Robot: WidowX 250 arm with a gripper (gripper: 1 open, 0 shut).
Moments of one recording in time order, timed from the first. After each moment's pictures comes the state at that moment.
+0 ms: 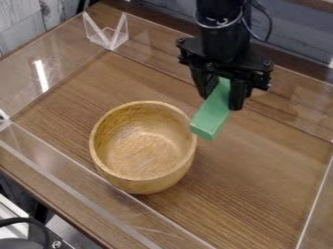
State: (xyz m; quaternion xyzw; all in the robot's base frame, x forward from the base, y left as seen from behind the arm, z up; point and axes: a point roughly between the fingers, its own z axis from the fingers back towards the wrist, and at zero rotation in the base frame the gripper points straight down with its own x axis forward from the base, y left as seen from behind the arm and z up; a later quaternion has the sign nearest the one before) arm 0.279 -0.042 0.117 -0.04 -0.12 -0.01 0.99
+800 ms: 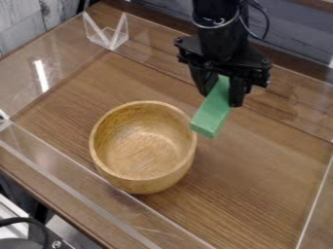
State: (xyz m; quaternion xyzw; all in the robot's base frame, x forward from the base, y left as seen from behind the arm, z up) arm 0.280 -0.040 0.117 -0.04 -0.14 0.00 0.99
